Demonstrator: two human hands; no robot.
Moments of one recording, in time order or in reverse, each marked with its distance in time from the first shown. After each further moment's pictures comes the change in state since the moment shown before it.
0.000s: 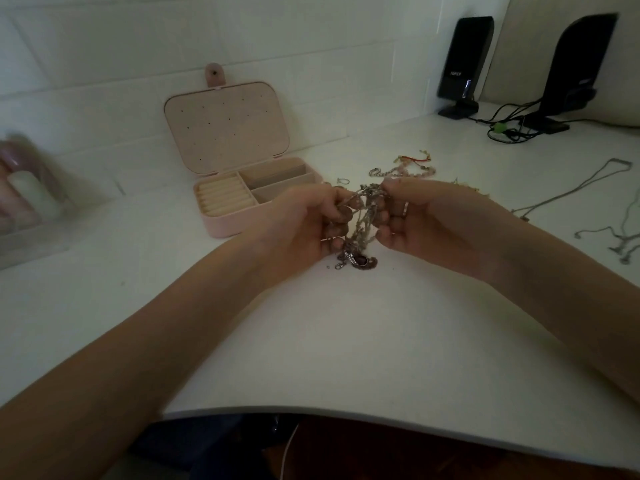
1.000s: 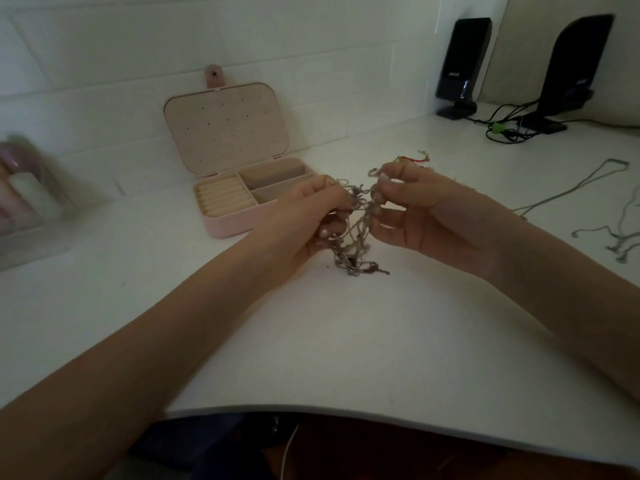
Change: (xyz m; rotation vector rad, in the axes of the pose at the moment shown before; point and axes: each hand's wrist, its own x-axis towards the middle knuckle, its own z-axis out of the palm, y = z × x) left_hand 0.000 -0.001 0.007 0.105 0.164 0.180; right_hand -0.001 -0.003 -0.004 0.056 -0.157 -0.087
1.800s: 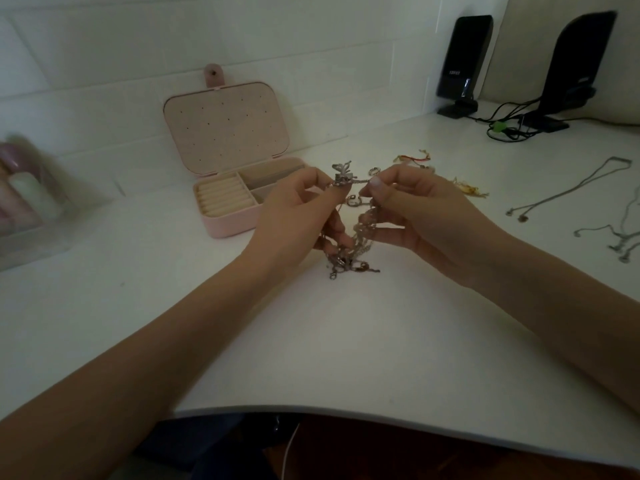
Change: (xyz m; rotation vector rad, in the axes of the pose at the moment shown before) left_hand -0.004 -0.003 0.001 0.224 0.193 0.182; right_hand -0.002 0.011 0.012 -0.290 0.161 -0.140
